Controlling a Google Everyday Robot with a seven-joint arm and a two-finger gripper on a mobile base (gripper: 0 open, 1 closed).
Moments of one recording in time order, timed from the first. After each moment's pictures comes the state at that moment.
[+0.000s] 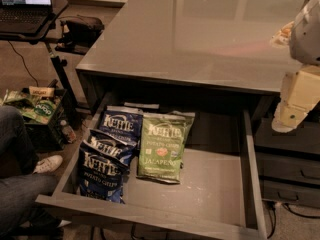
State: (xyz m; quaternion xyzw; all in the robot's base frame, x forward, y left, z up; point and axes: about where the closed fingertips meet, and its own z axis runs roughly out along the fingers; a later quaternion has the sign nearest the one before) arm 0.438 -0.217 0.976 -0.60 0.78 -0.03 0.16
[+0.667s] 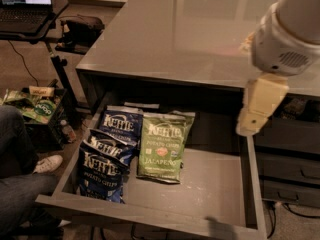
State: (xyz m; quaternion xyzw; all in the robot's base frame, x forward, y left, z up) arm 0.445 -0.168 0.960 -0.62 0.77 -0.02 0.16
